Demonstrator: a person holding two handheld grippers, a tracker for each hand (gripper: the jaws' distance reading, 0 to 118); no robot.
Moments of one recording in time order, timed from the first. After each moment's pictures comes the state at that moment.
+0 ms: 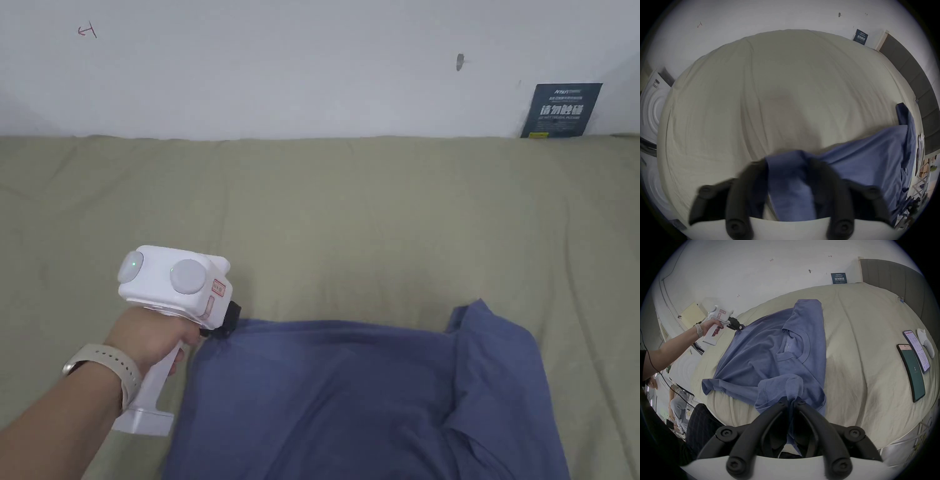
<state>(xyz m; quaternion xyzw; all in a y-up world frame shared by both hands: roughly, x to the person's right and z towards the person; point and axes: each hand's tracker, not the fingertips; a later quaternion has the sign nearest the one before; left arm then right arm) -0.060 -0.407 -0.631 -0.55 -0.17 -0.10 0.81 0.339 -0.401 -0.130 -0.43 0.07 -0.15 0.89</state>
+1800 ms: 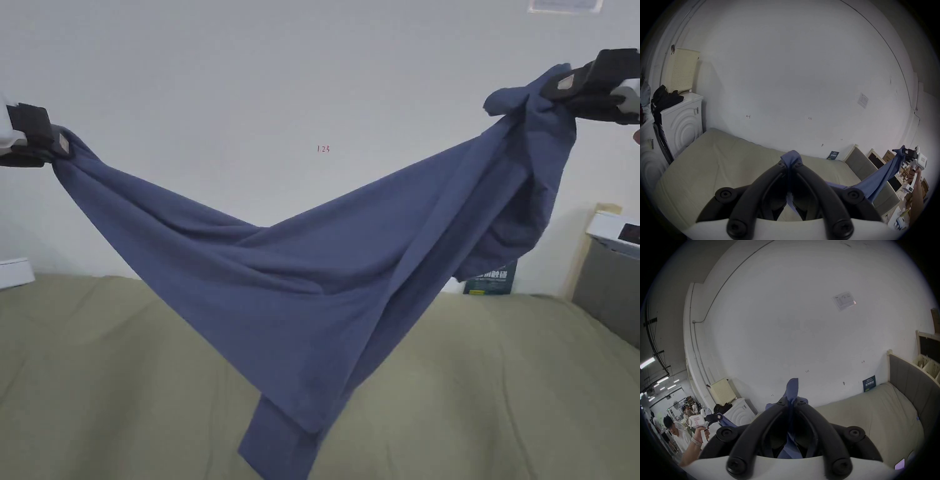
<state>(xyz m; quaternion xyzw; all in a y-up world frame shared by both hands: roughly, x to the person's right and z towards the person) -0.292 0.047 -0.517 -0.18 -0.15 0.17 0.96 0.364 0.120 -0.382 -0.07 0.11 -0.20 0.97</state>
